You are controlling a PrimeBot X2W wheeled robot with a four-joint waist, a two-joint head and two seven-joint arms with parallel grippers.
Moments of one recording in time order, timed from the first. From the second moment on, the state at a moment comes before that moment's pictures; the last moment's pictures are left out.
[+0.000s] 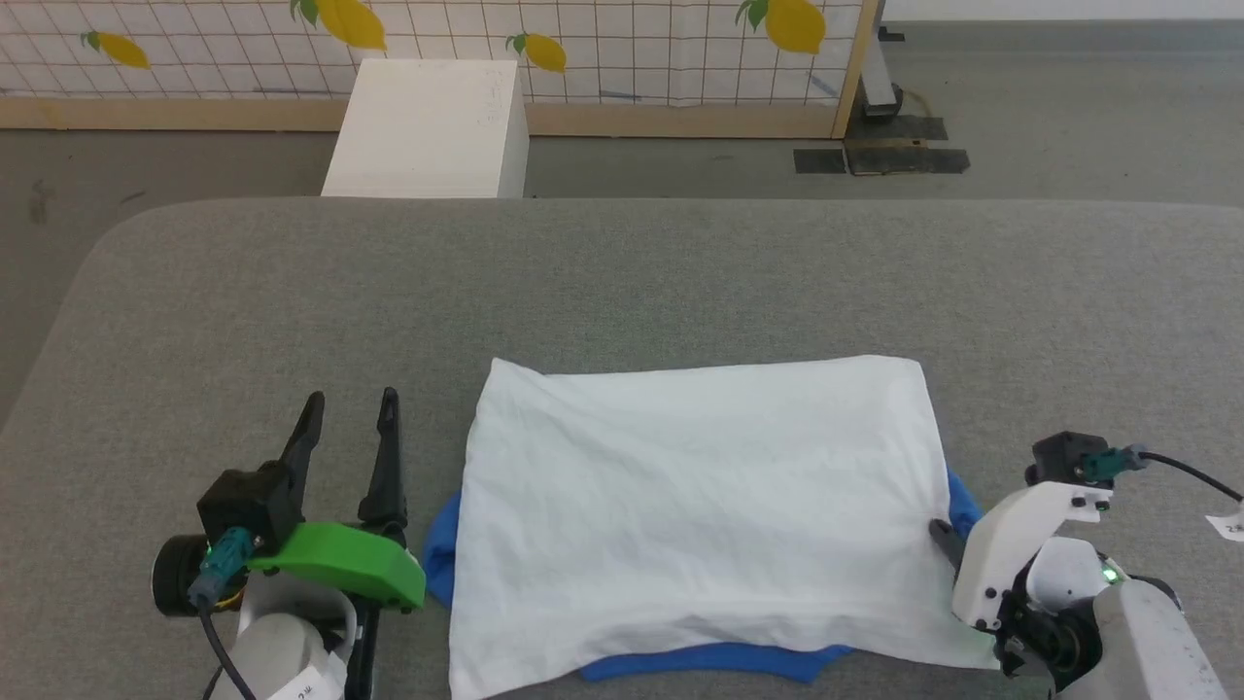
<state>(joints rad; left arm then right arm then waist) -0.16 0.16 -0.09 0.23 -0.28 -0.03 -0.26 -0.26 -0.07 -0.12 0.52 0.31 0.13 0.54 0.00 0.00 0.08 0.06</state>
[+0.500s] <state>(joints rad) -0.16 0.12 -0.05 0.25 -0.25 -0.06 -0.26 -0.20 -0.04 -0.33 0.43 0.15 0.13 0.42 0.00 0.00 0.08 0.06</state>
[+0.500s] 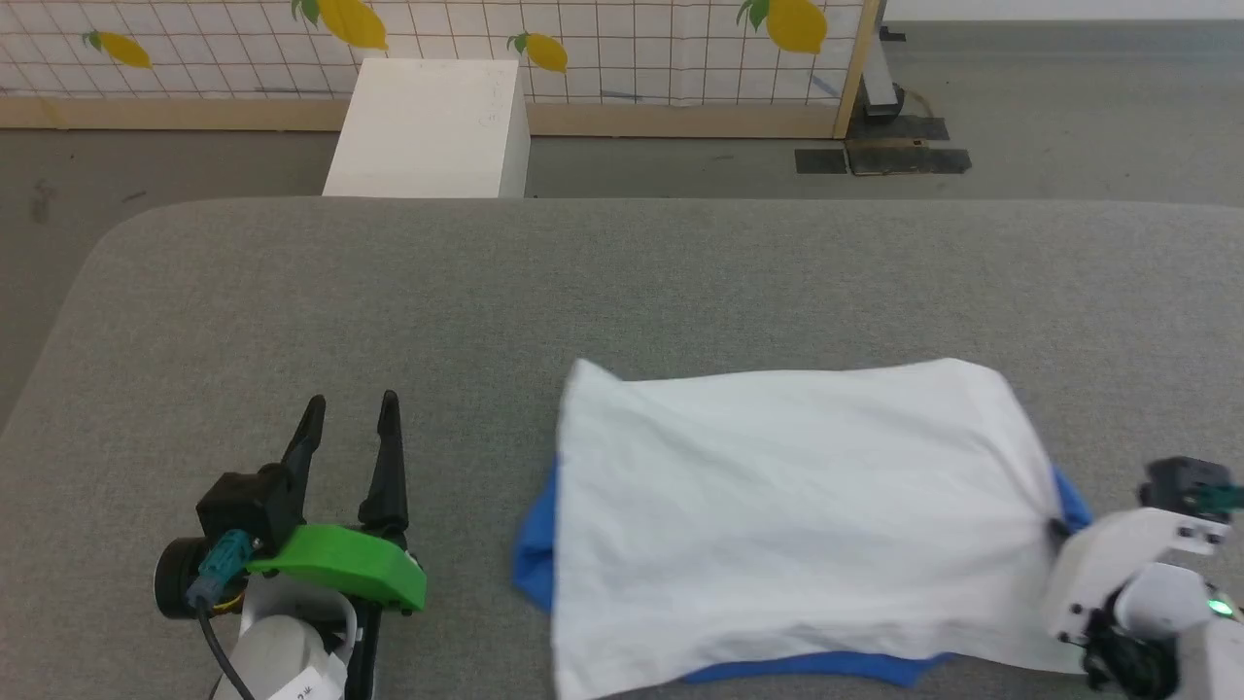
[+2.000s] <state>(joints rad) -0.16 0.09 -0.03 0.27 -0.21 -0.11 -0.26 -0.26 -0.05 0.48 0.28 0.18 0.13 0.61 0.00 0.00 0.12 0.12</state>
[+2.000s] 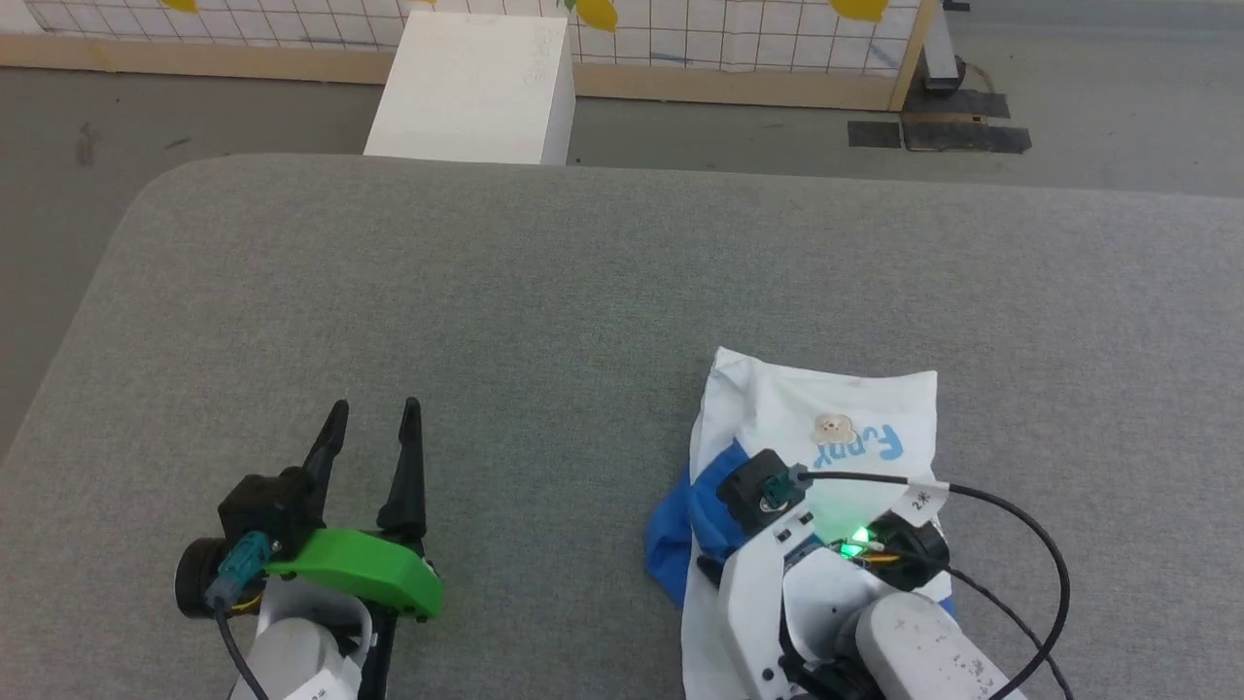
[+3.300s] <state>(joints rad) -0.16 0.08 -0.01 0.26 -0.20 -0.12 -0.26 -0.13 -0.05 0.07 0.36 0.42 0.13 0.33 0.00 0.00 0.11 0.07</state>
